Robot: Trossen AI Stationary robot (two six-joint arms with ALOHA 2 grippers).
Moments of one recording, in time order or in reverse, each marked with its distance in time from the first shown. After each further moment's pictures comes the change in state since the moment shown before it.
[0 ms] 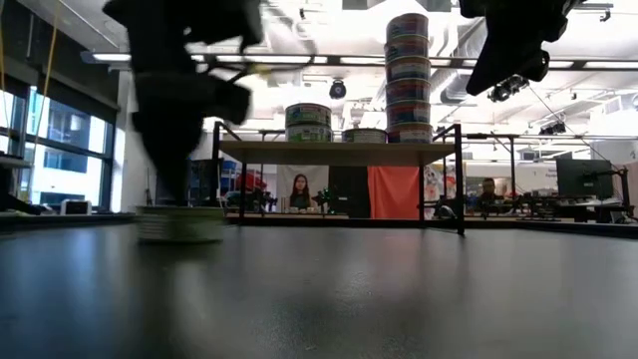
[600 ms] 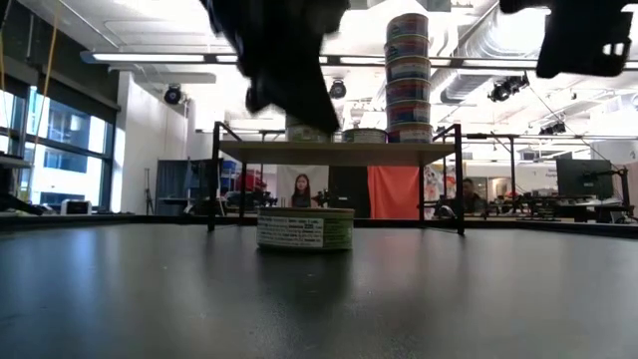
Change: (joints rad) left arm -0.090 0.162 0.277 0.342 -0.160 0.128; right arm 0.190 0.044 0.000 0.016 -0.130 0.357
